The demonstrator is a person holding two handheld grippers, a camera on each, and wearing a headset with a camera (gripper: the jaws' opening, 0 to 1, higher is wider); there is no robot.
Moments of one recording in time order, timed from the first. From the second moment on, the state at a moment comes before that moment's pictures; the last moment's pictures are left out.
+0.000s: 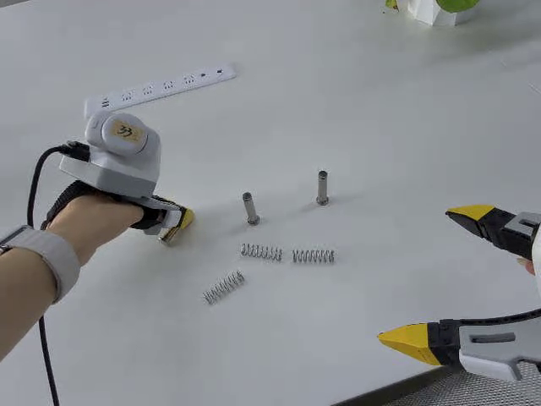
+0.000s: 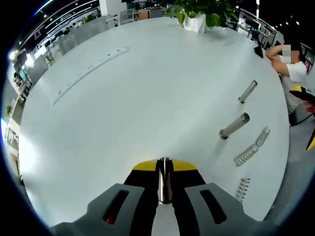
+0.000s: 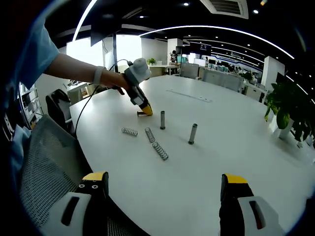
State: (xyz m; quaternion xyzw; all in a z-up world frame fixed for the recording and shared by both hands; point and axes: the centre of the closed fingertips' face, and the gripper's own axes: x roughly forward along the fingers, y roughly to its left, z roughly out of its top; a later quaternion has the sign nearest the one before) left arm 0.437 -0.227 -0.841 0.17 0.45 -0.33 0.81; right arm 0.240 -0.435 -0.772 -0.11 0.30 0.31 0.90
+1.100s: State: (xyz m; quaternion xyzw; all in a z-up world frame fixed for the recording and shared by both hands) left arm 0.423 -0.216 -0.796 0.14 0.42 -0.34 0.83; right arm 0.238 -0.432 -0.777 -0.12 0.31 0.32 0.89
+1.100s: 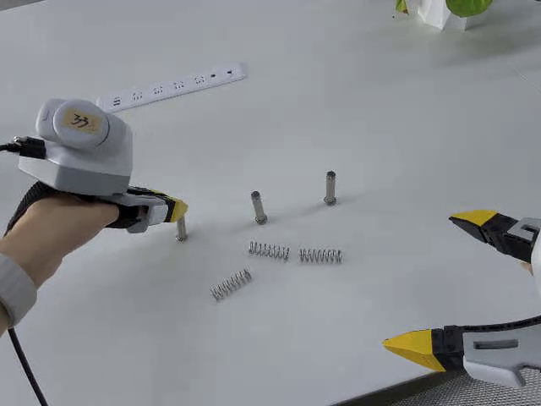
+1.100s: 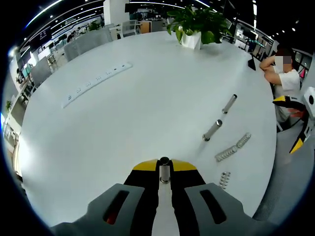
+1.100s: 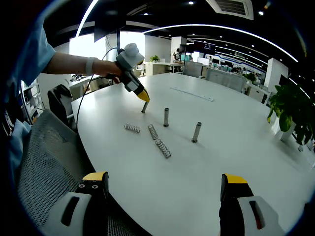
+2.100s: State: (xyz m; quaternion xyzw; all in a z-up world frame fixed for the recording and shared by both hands) left arm 0.394 -0.214 -0.794 0.14 0.41 -0.35 0.83; right arm 0.231 -0.431 -0.778 -0.13 0.31 0.32 0.89
